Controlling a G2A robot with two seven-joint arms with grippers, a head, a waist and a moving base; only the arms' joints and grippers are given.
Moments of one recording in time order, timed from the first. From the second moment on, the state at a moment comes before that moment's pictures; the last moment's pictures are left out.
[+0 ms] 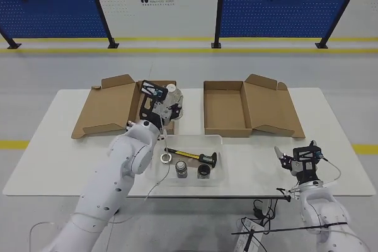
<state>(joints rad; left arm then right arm) 1.05 -1.24 -1.09 -1.67 1.18 0.07 -0.35 -1.73 -1.15 1.60 -1.80 -1.33 0.00 0.00</state>
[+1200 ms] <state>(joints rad) 0.87 -1.30 -1.02 -1.30 1.19 0.21 -0.29 -1.73 -1.15 1.60 -1.80 -1.33 0.00 0.00</state>
